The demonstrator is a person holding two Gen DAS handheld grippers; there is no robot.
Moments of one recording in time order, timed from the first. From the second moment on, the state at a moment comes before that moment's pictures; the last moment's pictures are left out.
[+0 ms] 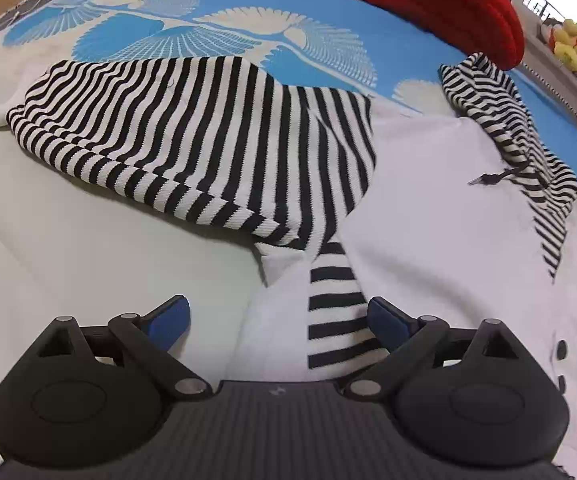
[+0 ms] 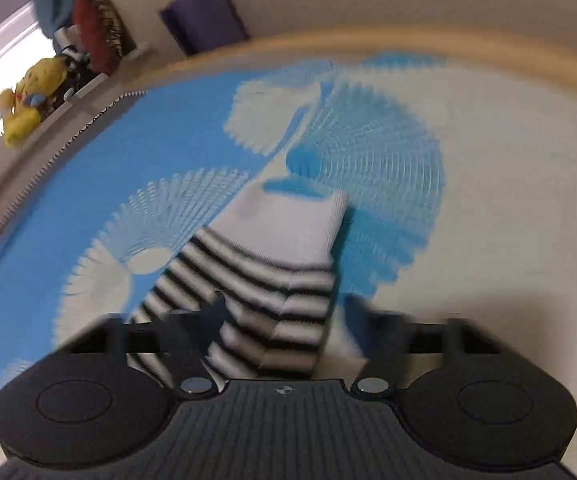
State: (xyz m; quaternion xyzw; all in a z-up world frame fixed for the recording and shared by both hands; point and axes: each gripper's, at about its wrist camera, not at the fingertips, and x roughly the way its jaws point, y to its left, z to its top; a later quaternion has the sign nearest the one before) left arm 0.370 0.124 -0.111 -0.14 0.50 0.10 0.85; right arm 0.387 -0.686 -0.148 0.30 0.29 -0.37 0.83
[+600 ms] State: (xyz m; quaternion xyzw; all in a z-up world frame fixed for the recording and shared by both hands) left arm 0.366 0.150 -0.087 -0.18 0.48 0.09 0.85; right arm 0.285 -0.616 -0.088 0.29 0.27 -0.37 0.84
